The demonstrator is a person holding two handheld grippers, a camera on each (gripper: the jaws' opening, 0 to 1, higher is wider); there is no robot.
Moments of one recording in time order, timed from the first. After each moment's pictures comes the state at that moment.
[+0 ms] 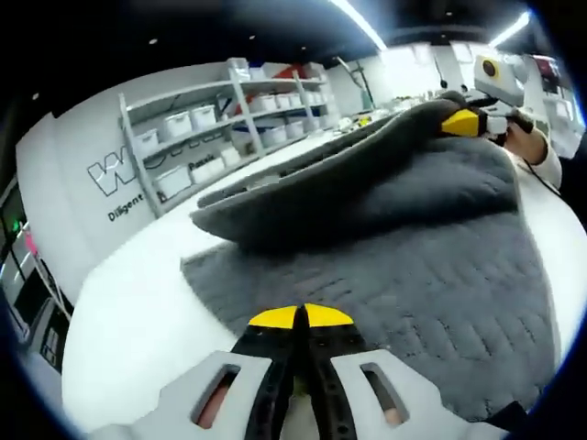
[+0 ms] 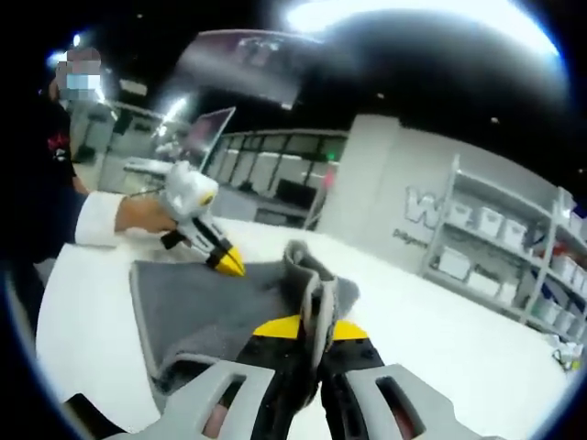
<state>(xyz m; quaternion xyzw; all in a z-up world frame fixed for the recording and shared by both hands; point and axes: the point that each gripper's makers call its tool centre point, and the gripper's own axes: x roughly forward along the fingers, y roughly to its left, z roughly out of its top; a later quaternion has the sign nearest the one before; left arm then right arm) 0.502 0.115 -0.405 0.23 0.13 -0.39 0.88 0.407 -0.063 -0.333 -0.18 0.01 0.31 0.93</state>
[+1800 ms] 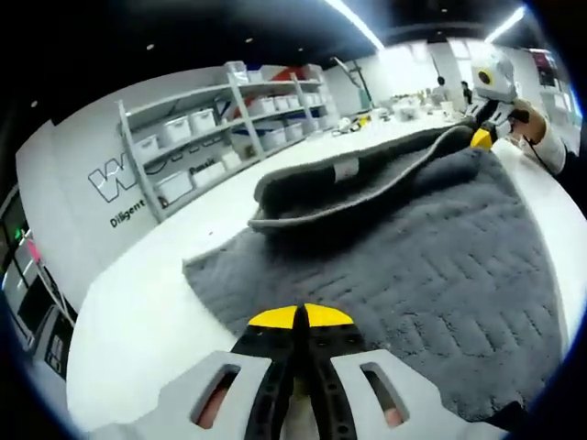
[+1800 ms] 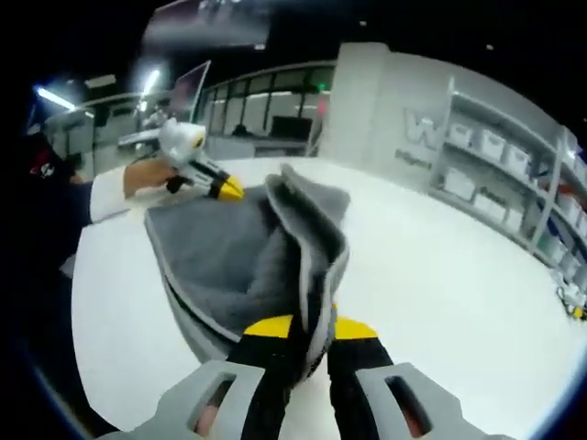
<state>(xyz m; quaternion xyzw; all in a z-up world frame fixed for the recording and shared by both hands) 0.503 0.115 -0.405 0.25 0.12 -0.39 0.88 0.376 -0.132 -0.387 -0.16 0.19 0.30 0.92</state>
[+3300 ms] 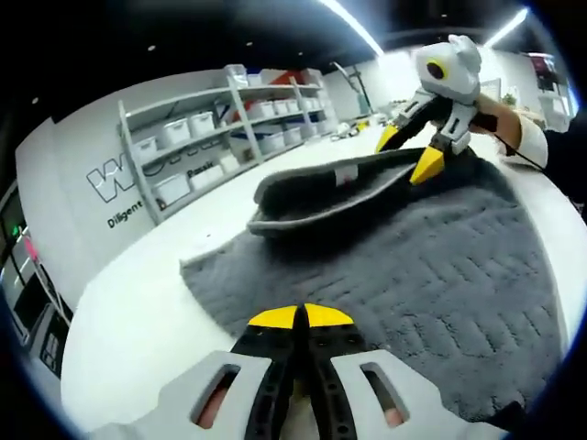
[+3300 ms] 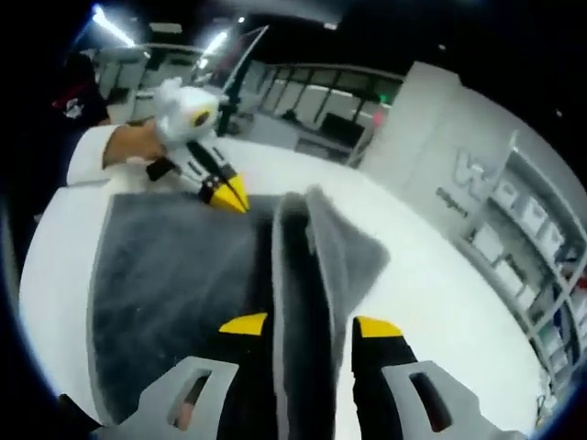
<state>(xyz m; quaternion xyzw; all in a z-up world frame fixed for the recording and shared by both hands) 0.502 0.114 -0.406 0.24 0.11 -0.40 0.88 0.474 -0.048 -0.377 -0.29 0.14 0.37 0.87</state>
